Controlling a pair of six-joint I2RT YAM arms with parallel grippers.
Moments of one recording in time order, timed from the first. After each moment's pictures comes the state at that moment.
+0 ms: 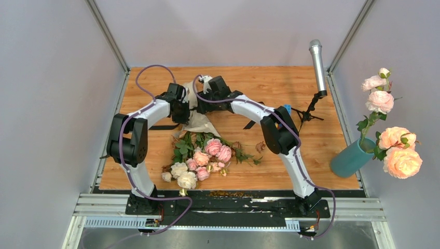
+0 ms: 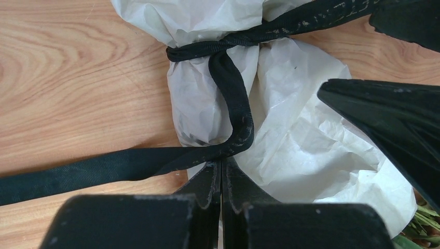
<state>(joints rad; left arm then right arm) -0.26 1.81 1.20 -0.47 0.10 -0.21 0.67 2.33 1.90 -0.23 -0.27 0.20</state>
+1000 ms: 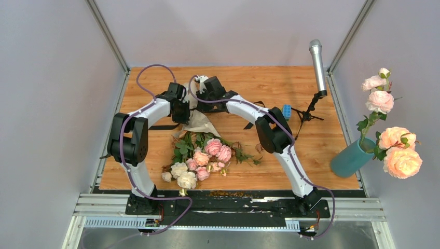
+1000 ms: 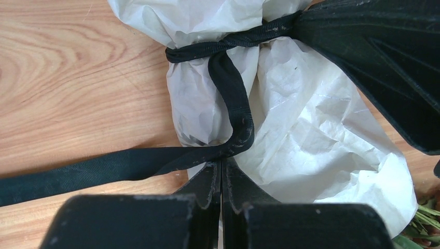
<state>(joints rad) -0.25 1.83 1.23 -0.50 0.10 -0.20 0.69 2.45 2.04 -0.25 -0.23 0.20</state>
